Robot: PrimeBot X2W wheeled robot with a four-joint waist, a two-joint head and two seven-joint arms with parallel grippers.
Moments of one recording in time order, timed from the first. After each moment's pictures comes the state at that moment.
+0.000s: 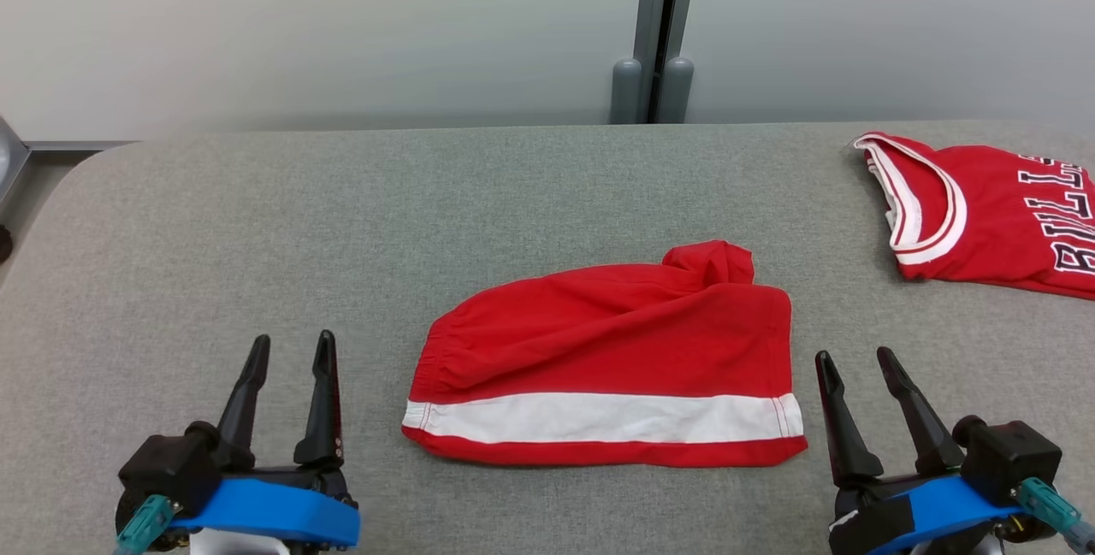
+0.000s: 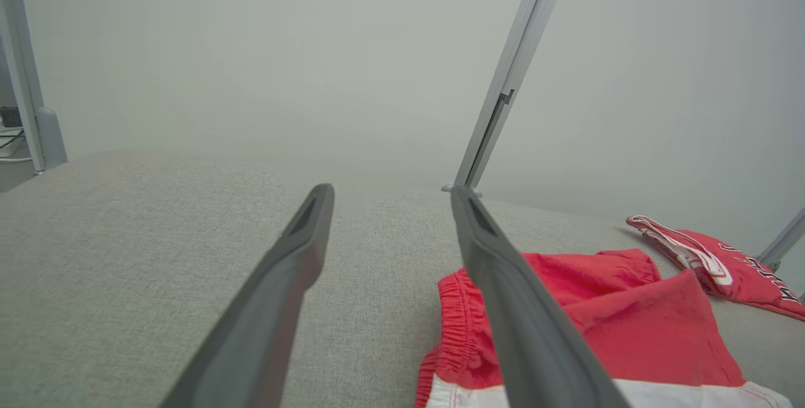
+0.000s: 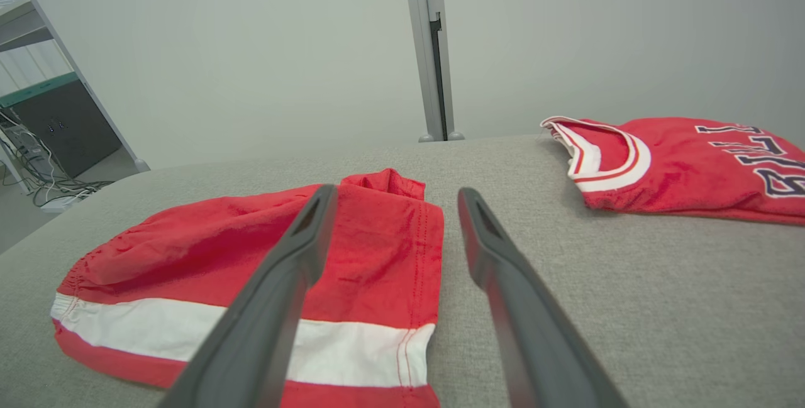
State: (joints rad) left arm -0.06 0.26 -0.29 0.16 -0.56 0.00 -0.26; right arm 0.00 -0.05 0.01 0.11 0.23 0.13 -0.15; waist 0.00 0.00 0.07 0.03
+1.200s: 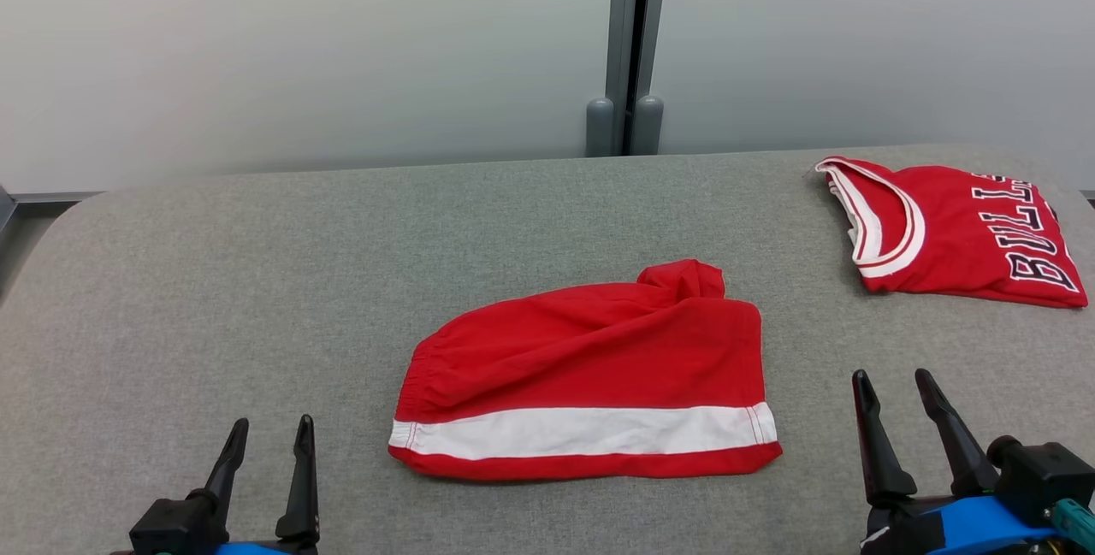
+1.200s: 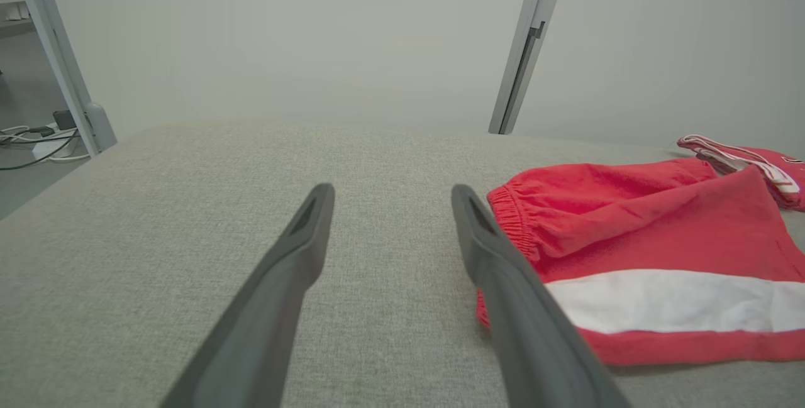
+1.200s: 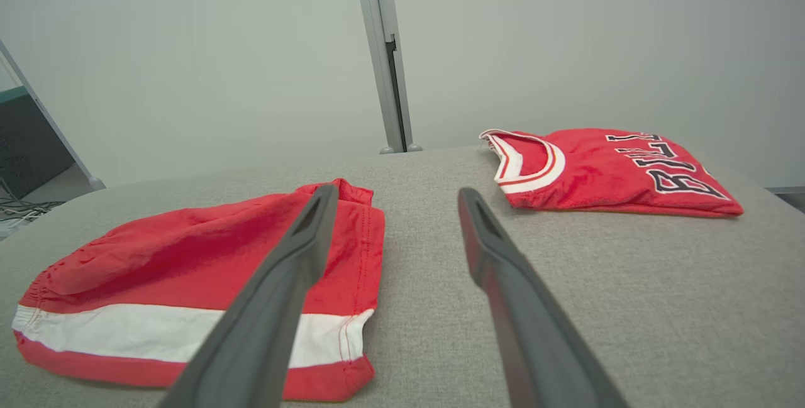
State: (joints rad) left arm 0.04 0.19 -0.11 0.30 -0.31 -0.11 -0.26; right arm 0.05 -0.05 -0.05 0.08 0.21 0.13 -0.13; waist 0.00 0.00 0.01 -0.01
